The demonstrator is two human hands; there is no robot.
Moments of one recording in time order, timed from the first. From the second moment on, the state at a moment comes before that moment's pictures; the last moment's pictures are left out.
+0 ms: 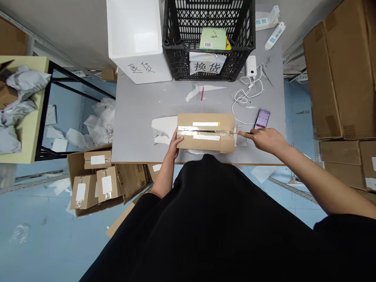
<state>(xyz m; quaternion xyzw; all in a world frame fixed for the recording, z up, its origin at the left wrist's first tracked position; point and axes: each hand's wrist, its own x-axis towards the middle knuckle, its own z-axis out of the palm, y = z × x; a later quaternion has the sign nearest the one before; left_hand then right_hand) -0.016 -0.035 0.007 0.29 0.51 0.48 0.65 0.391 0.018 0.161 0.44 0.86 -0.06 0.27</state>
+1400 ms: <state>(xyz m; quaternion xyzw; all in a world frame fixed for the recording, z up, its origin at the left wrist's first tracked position) 0.130 -0.015 0.059 0.80 0.47 0.20 0.31 0.418 0.004 0.081 0.55 0.49 -0.65 -0.21</state>
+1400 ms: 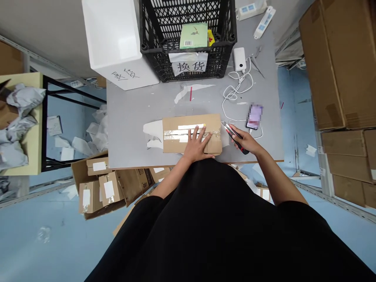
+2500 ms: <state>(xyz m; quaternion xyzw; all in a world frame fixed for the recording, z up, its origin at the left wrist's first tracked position) 0.133 -0.015 0.057 0.78 0.49 0.21 0.34 0.409 -0.017 0.064 0.51 0.44 -0.69 -0.26</state>
